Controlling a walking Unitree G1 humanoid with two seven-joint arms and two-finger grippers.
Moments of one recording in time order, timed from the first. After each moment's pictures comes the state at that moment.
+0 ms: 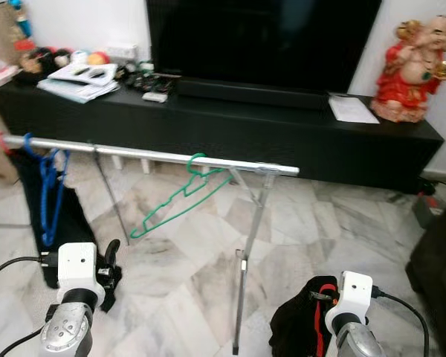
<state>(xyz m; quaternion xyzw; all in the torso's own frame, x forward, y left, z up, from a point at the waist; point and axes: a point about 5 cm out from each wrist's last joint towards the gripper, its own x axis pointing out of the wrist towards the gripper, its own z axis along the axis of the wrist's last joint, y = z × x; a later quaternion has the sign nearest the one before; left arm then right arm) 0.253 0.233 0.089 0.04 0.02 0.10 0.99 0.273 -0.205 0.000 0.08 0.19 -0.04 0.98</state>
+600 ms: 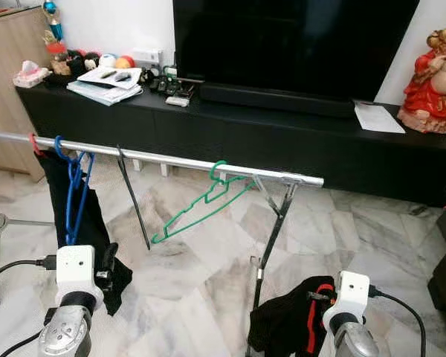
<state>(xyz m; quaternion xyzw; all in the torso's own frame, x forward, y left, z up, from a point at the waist) 0.250 0.234 0.086 0.04 0.02 0.10 0.99 0.273 -0.202 -0.001 0.08 0.20 -0.04 0.98</state>
